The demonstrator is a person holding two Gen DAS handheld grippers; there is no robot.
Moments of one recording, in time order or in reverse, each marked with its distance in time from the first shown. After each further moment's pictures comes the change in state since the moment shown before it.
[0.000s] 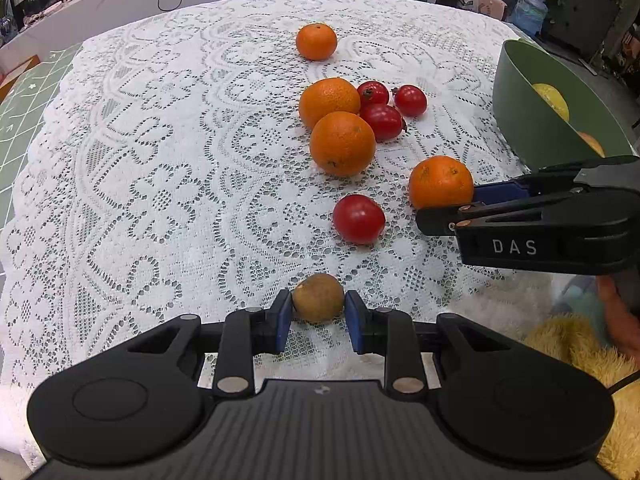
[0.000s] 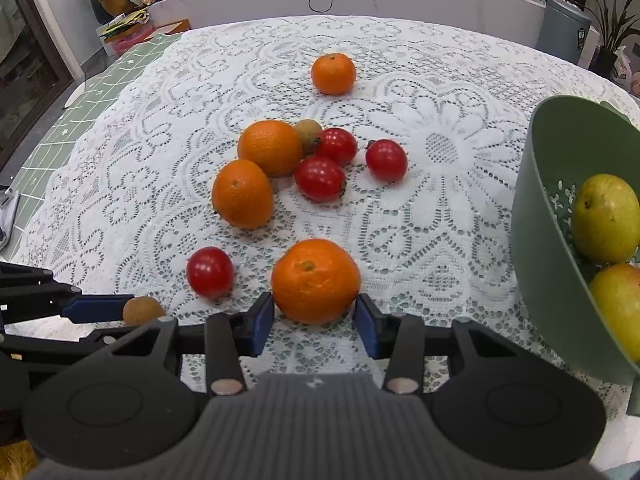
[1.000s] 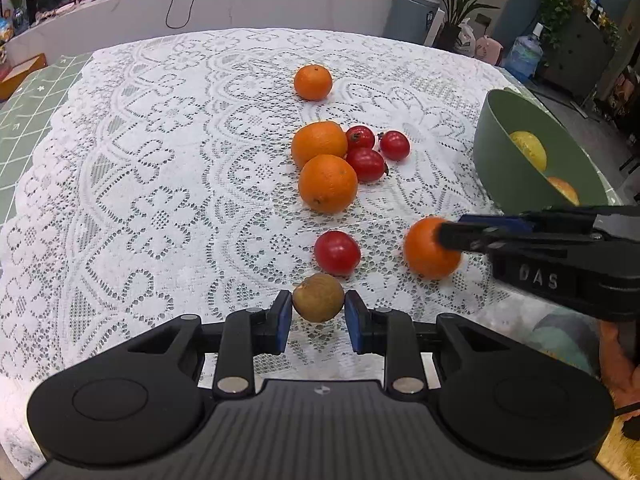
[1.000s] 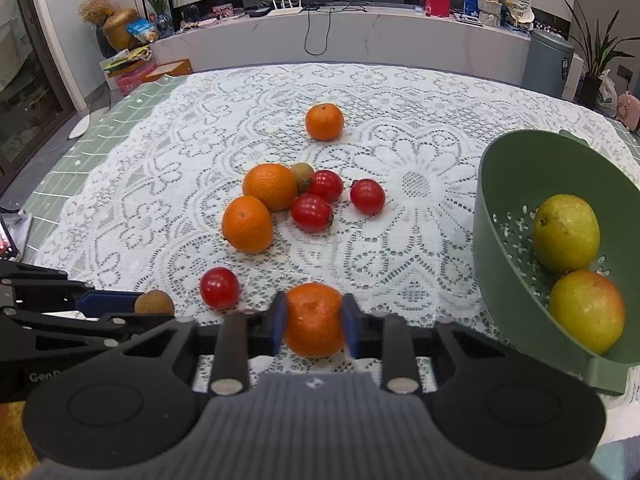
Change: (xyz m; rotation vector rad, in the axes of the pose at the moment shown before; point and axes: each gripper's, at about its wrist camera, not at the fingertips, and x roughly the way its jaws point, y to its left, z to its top) left arm -0.019 -0.005 0.003 -0.079 -0.107 -0.058; right arm -0.042 -0.004 -0.014 0.006 -0.142 -0.004
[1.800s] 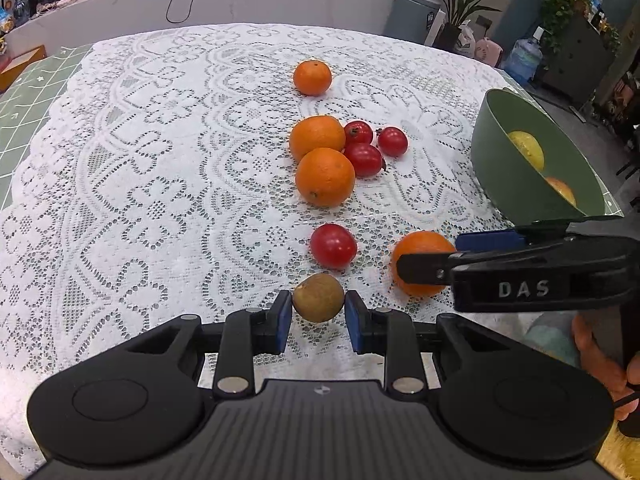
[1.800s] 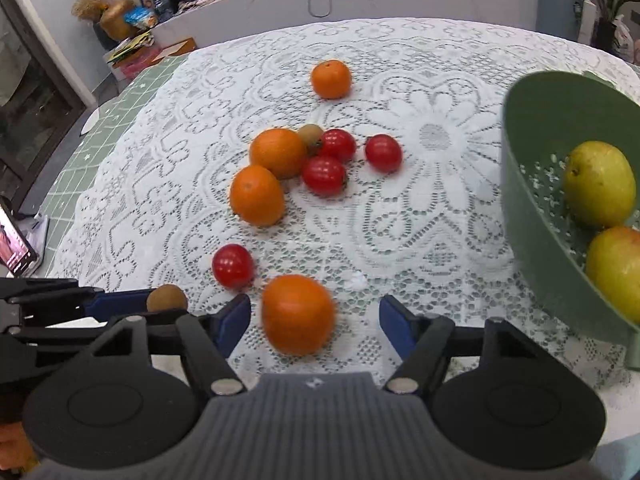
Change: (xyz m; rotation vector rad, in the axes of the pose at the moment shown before) left arm 0.000 0.000 -0.002 -0.013 0.007 -0.012; right arm 0.022 -0.007 0.001 0.078 0.134 0.092
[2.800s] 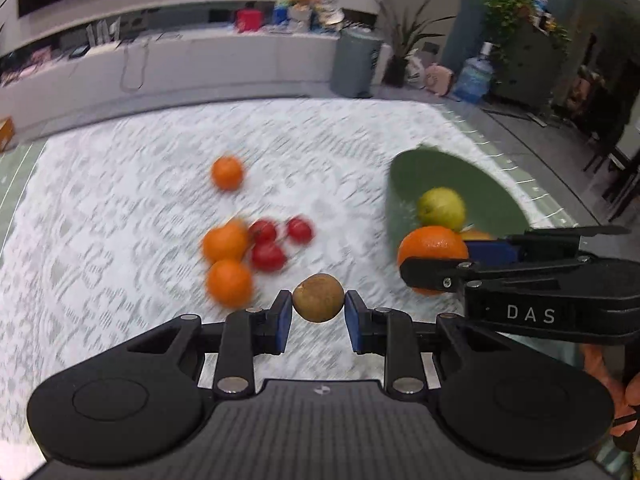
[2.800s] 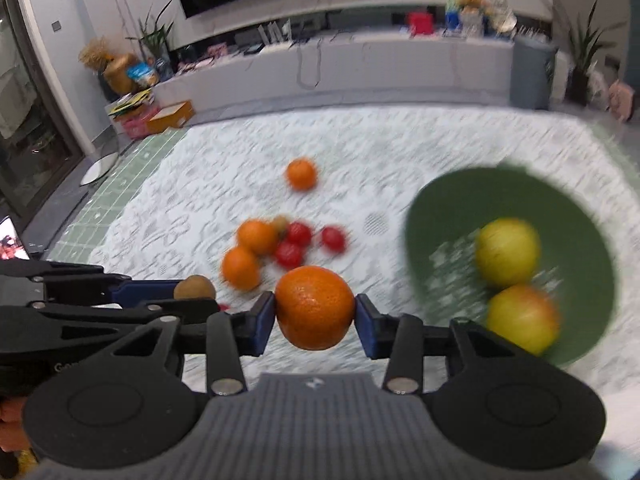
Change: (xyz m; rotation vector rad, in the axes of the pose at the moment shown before) left arm -0.034 -0.078 0.043 0.148 -0.148 -0.063; right arm -0.097 -0.027 0.003 -0.012 -0.230 -0.061
